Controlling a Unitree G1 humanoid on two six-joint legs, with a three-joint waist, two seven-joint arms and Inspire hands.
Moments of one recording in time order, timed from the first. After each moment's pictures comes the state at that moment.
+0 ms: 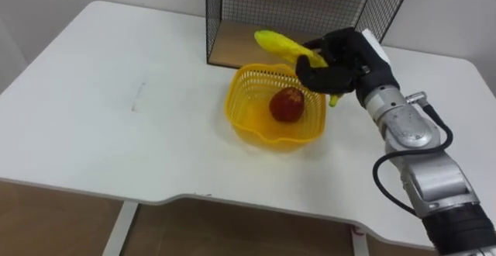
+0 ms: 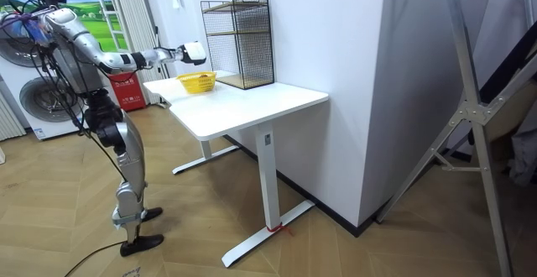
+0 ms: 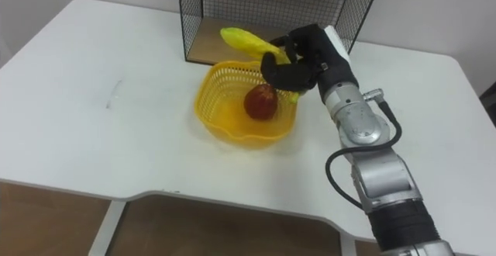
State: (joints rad) left arm 0.24 0.22 0.03 0.99 0.38 0.19 -0.01; right arm -0.33 -0.39 0.15 0.24 0.05 0.09 0.05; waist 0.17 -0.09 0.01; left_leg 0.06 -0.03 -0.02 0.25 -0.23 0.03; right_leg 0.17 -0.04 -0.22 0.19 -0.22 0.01
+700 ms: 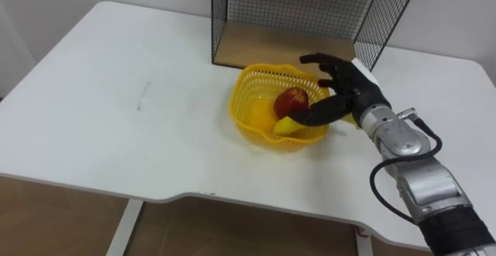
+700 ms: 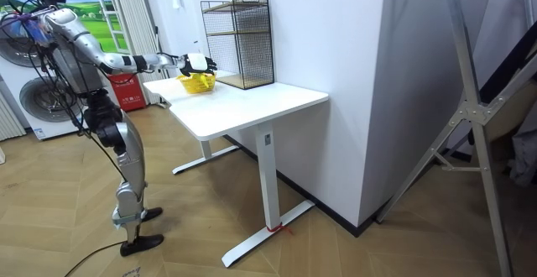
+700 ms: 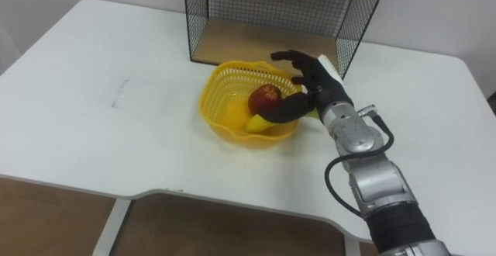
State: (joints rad) left arm 0.25 0.22 0.02 1.01 0.38 0.20 -0.01; right arm -0.33 -0.39 0.18 0.34 0.03 0.12 0.08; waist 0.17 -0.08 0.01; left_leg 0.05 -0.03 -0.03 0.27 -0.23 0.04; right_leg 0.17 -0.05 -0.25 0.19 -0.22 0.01
